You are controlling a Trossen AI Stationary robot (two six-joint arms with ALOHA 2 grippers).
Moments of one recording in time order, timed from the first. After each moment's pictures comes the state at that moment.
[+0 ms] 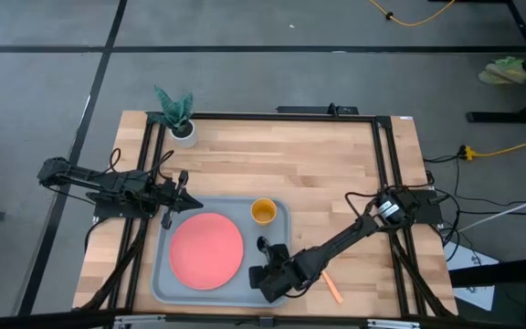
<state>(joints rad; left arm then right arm) -0.18 0.15 0.01 0.09 0.01 -0.12 0.56 2.25 1.66 -0.56 0.25 1.93</state>
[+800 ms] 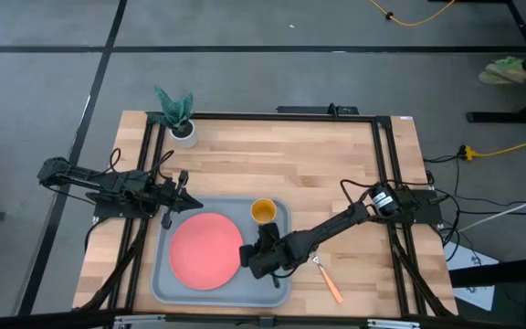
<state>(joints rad) -0.17 0.15 0.01 0.09 0.01 -0.12 0.45 2.25 1.66 -0.54 0.39 1.72</state>
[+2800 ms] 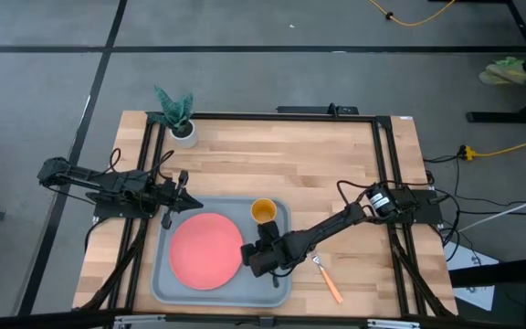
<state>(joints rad) -0.17 0.15 0.01 0.09 0.01 -0.12 0.43 2.27 1.66 -0.60 0.43 1.63</state>
